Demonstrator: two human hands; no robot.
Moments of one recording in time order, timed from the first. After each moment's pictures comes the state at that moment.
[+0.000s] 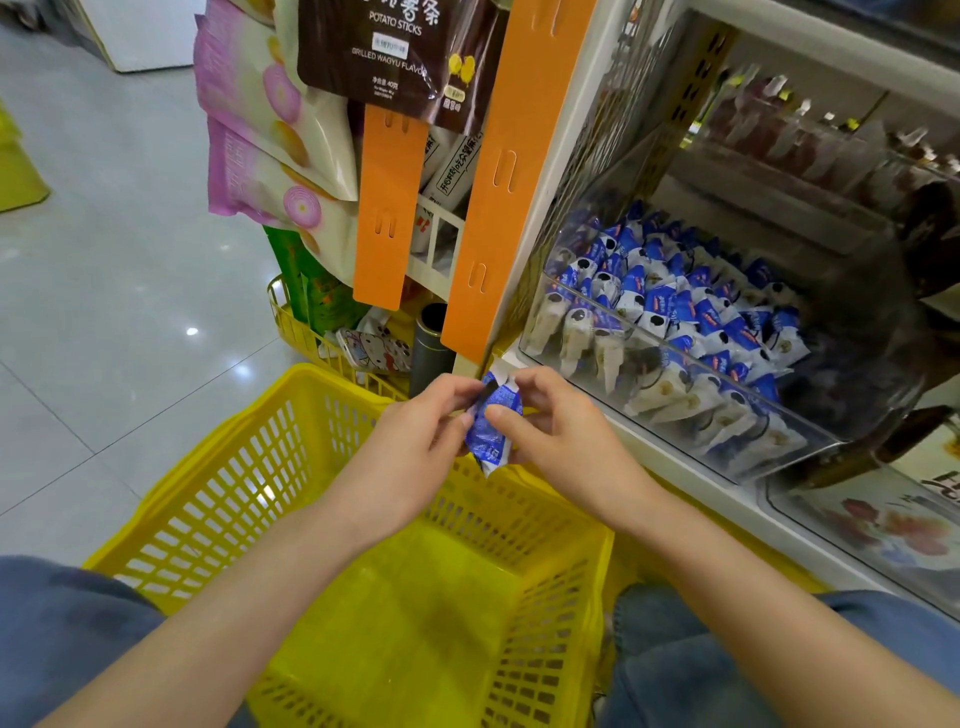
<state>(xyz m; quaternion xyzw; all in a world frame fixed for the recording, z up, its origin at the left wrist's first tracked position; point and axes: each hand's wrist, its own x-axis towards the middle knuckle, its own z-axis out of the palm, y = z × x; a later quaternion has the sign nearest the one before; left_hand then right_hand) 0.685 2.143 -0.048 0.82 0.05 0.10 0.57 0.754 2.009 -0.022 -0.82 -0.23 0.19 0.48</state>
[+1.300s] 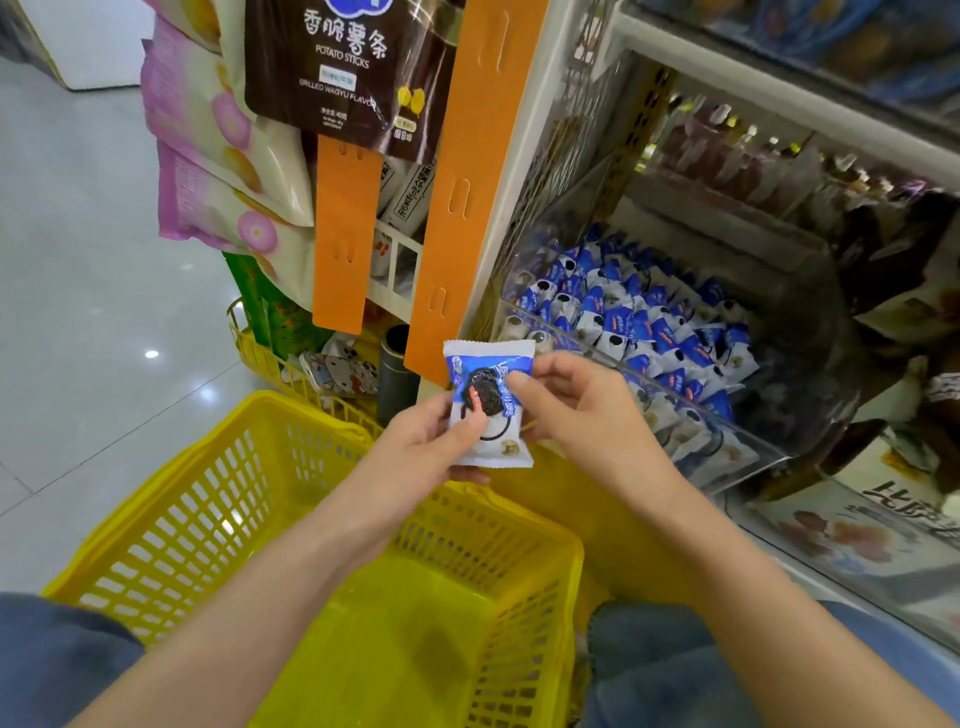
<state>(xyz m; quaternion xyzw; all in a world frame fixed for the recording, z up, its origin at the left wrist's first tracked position) 0.705 2.121 -0.031 0.62 0.06 0.00 0.78 0.775 1.992 0.013 -0.80 -0.20 0.13 0.55</state>
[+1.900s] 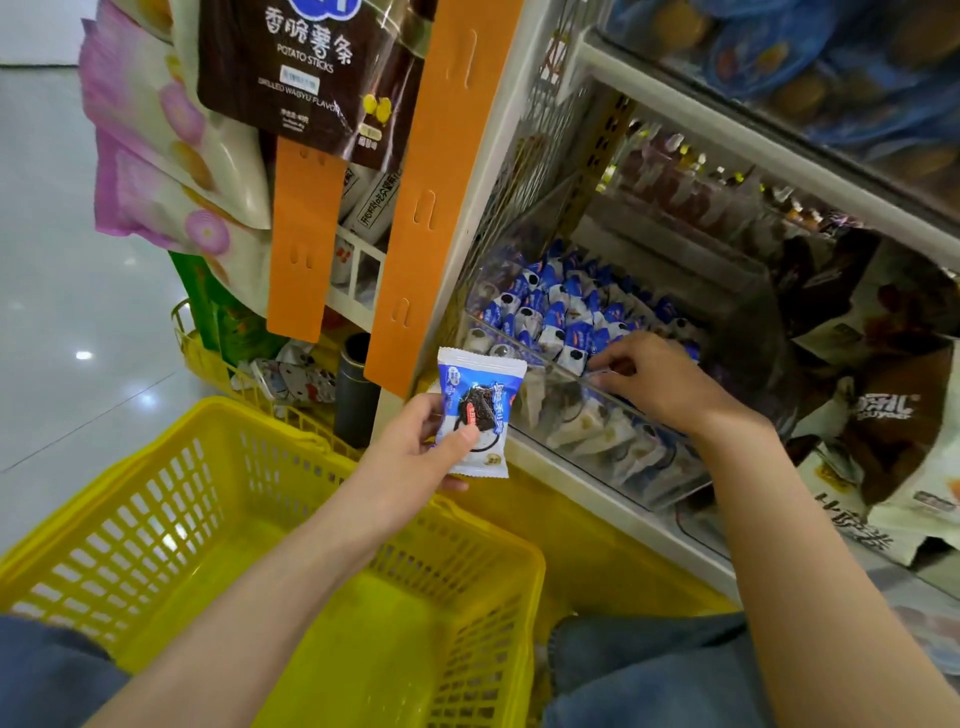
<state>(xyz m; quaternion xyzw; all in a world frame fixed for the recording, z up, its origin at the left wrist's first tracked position) 0.721 2.105 -0.030 0.65 0.10 0.01 0.76 0.868 1.921 0.040 -0.97 -0.19 0.06 0.12</state>
